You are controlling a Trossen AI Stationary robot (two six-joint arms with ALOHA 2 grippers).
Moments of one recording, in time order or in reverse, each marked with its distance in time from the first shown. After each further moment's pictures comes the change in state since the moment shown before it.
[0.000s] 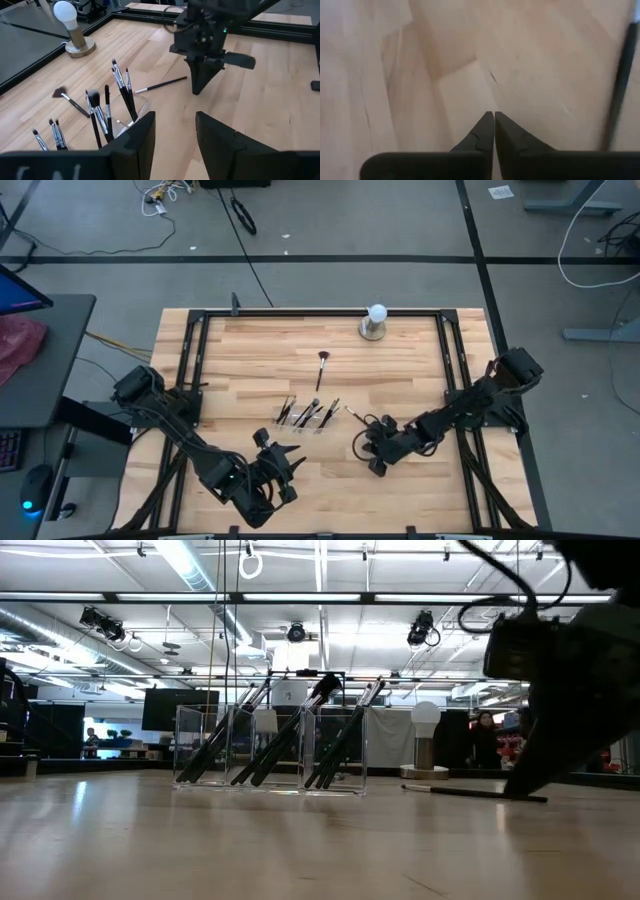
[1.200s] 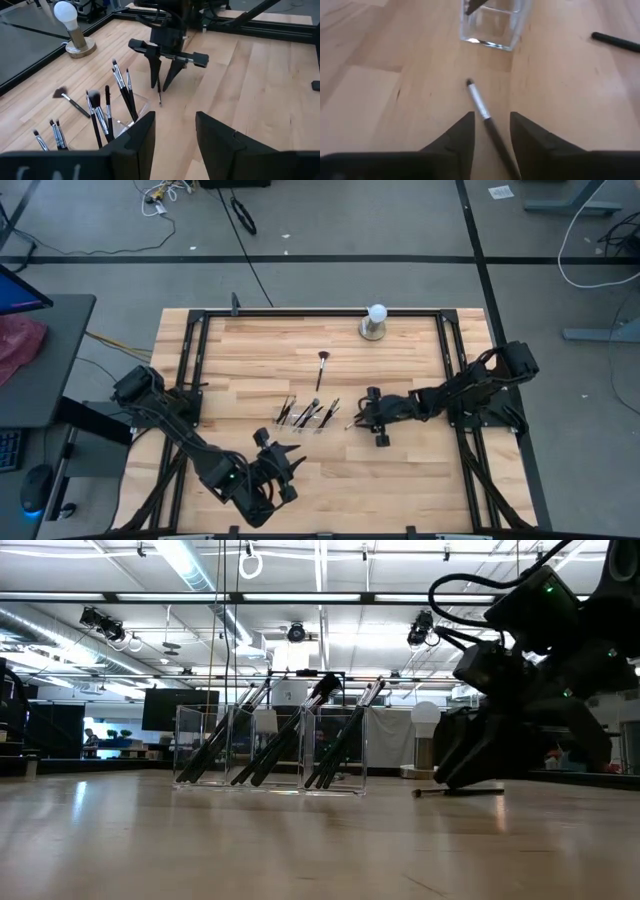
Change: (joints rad) left arm 0.003 -0.001 0.000 0.000 0.000 0.004; right arm -0.340 -0.016 -0.241 0.492 -0.202 -0.922
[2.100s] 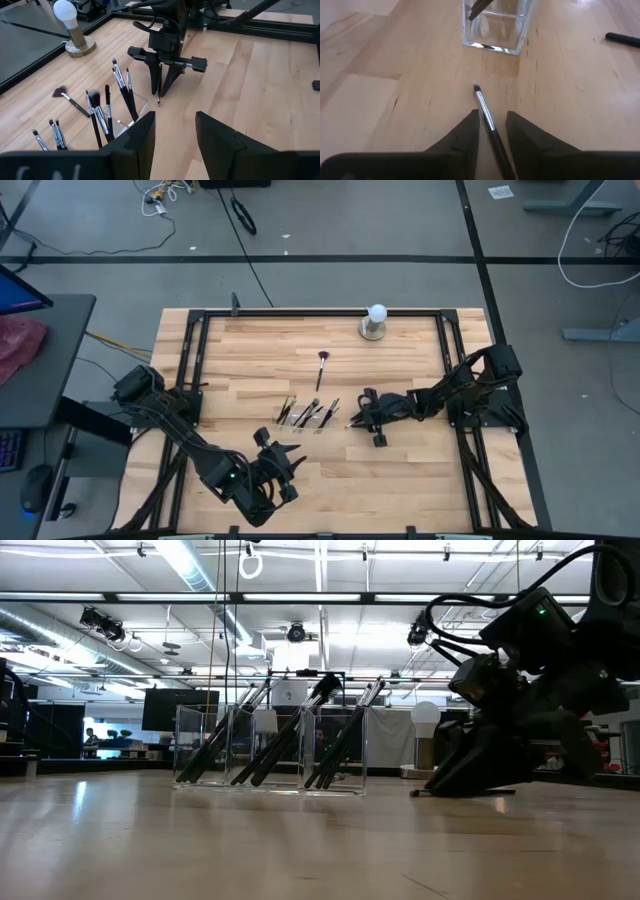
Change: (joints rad) left arm 0.003 0.000 0.000 0.000 0.008 0.000; right arm -0.040 0.164 -0.043 0.175 -0.082 0.000
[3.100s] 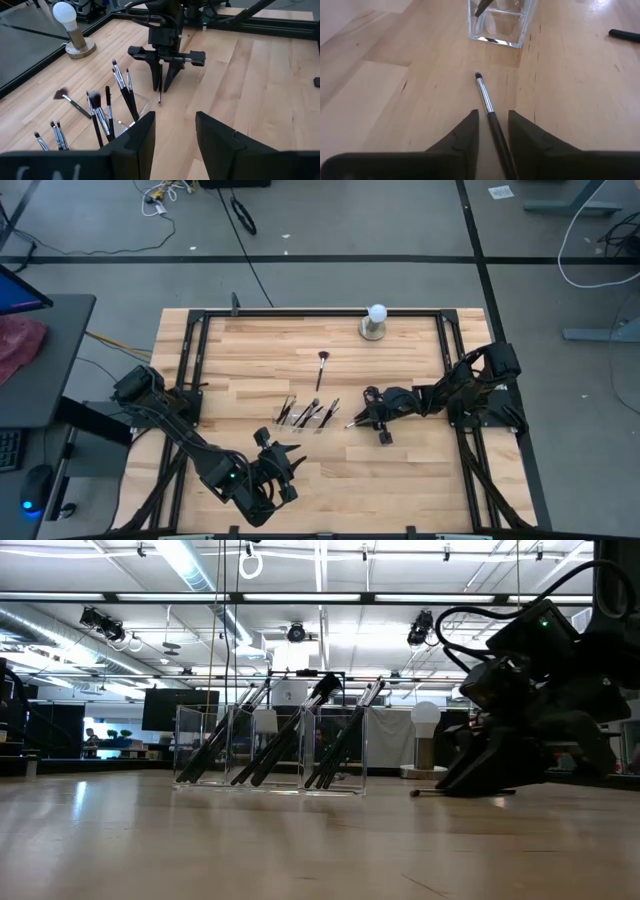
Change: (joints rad) left arm 0.000 0.000 0.000 0.000 0.001 0.021; right arm -0.061 0.000 -0.073 0.098 -0.116 -0.045
